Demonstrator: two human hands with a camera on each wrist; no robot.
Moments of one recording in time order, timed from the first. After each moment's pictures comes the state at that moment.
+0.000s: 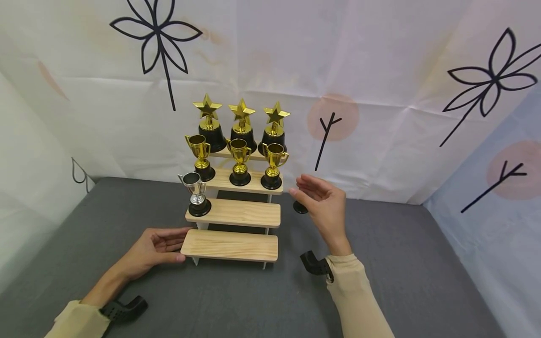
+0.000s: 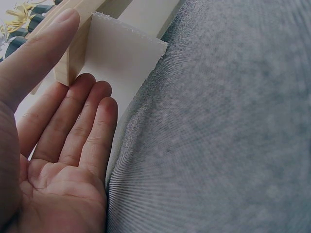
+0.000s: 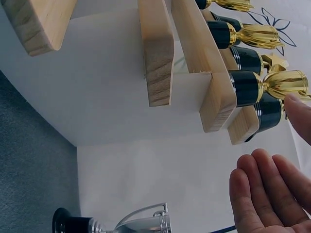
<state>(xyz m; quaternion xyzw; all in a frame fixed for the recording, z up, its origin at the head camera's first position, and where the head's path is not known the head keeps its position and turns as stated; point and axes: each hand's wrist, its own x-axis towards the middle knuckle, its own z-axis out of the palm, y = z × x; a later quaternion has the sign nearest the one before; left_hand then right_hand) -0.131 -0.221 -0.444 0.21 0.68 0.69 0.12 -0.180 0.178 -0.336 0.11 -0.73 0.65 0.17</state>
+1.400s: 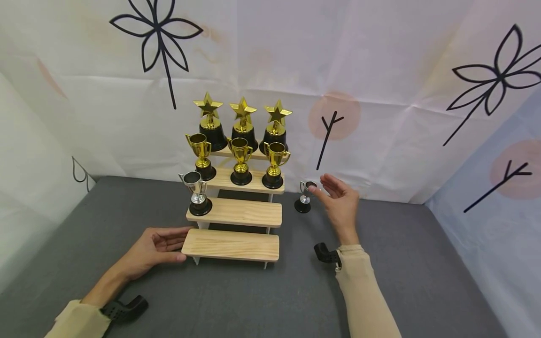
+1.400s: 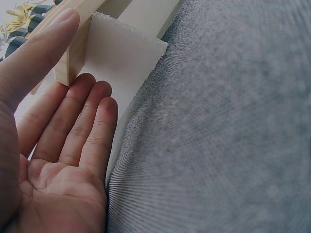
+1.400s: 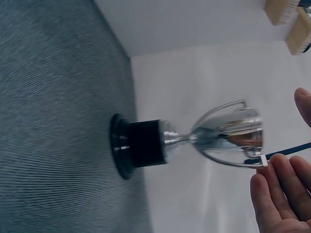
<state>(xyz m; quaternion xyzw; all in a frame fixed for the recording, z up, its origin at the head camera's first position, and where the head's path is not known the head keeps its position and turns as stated) -0.131 -0.221 -0.445 0.20 0.69 0.69 0.12 -0.219 0.218 -0.378 0.02 -0.77 0.60 0.21</state>
